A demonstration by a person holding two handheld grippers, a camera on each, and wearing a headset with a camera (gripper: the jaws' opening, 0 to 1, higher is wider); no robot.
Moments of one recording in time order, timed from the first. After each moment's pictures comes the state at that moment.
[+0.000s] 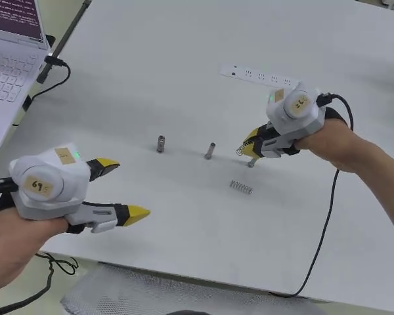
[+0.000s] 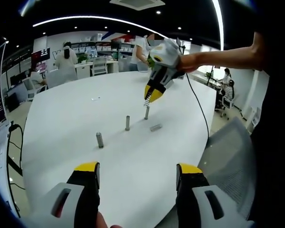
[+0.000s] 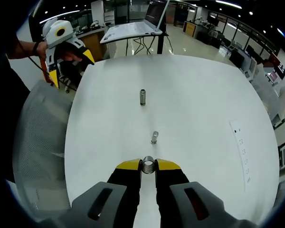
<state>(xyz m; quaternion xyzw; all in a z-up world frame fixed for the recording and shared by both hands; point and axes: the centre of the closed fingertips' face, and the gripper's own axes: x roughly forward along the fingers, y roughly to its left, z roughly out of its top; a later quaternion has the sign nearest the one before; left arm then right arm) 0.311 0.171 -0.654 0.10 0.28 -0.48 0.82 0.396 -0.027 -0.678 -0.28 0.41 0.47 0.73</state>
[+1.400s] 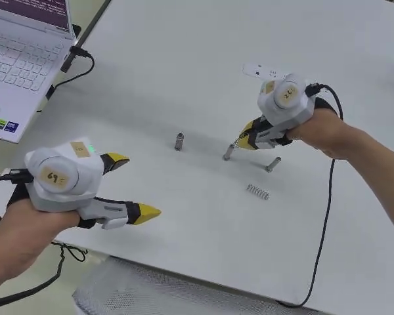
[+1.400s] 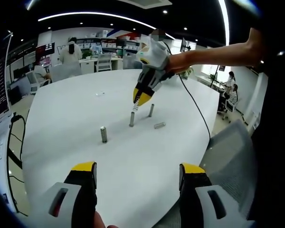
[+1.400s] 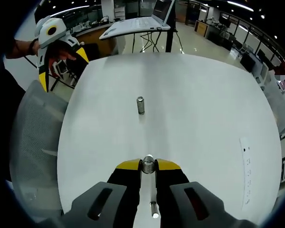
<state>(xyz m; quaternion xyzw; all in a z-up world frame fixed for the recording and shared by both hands) 0.314 0.182 -0.662 0.09 0.30 -0.46 0.83 0.433 0.010 -0.709 -0.30 0.41 0.51 0.69</state>
